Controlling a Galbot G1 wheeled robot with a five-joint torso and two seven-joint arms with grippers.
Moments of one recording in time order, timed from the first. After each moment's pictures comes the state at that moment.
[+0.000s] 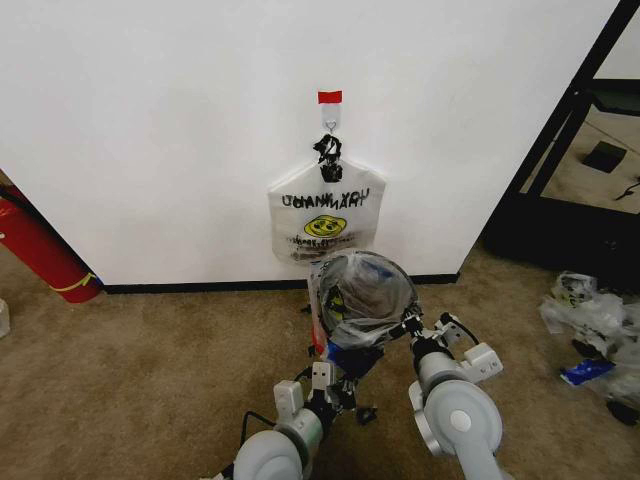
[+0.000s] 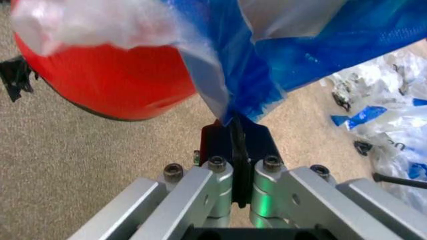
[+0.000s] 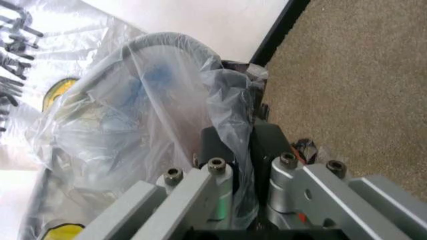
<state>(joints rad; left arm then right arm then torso) 1.14 -1.08 0.31 -1.98 -0.96 0.21 -0.45 -1.36 1.47 0.35 2.17 1.10 -0.17 0.74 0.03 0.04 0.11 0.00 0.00</state>
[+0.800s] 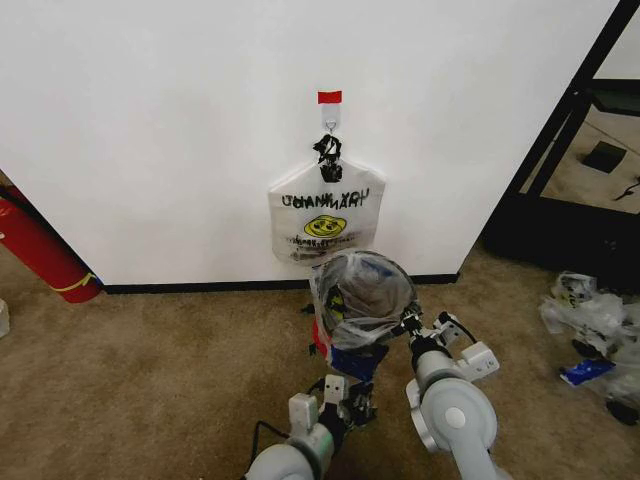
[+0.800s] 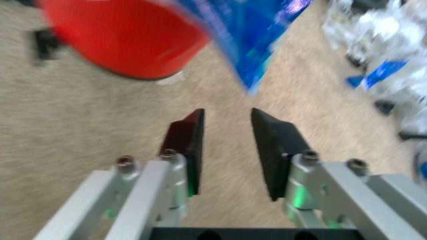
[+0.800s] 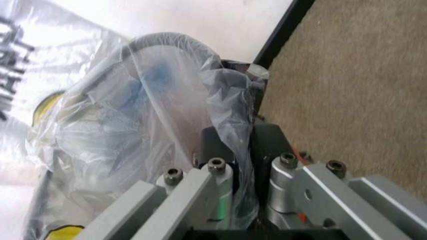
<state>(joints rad) 1.24 -1.01 0.32 -2.06 -0.78 0.28 -0.44 -1.33 1.47 0.37 2.13 1.08 -0.16 0.73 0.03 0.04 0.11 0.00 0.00</state>
